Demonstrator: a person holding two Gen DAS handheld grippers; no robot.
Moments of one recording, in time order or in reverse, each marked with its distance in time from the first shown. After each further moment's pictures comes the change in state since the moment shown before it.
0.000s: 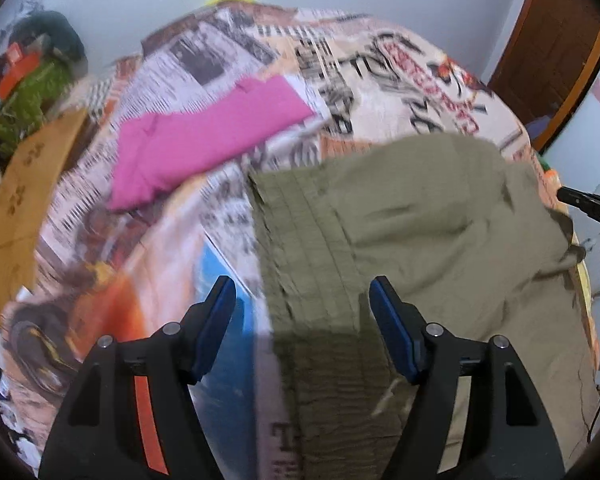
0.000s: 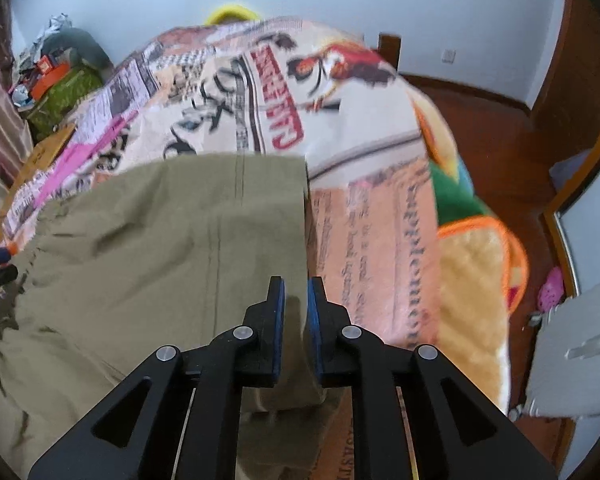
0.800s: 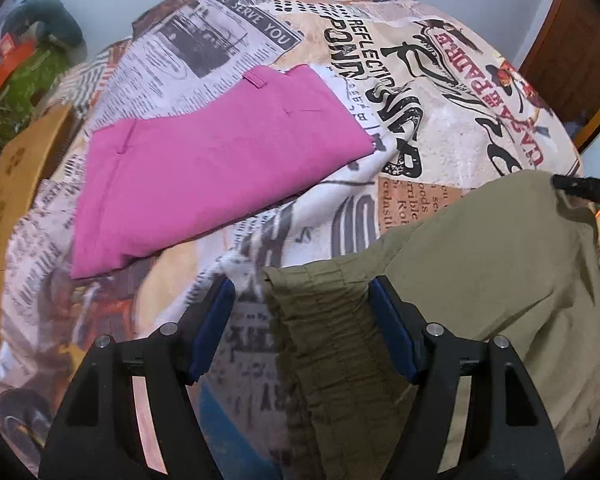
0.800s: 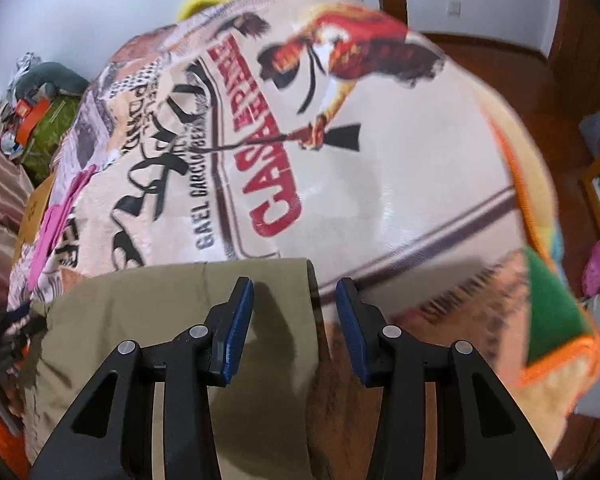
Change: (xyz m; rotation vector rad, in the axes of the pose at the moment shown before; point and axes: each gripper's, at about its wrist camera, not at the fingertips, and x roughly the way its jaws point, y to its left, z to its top) left arm 0.101 0.021 0.065 -0.040 0.081 0.015; right arm 0.121 -0.025 0.090 0.155 0.138 0.118
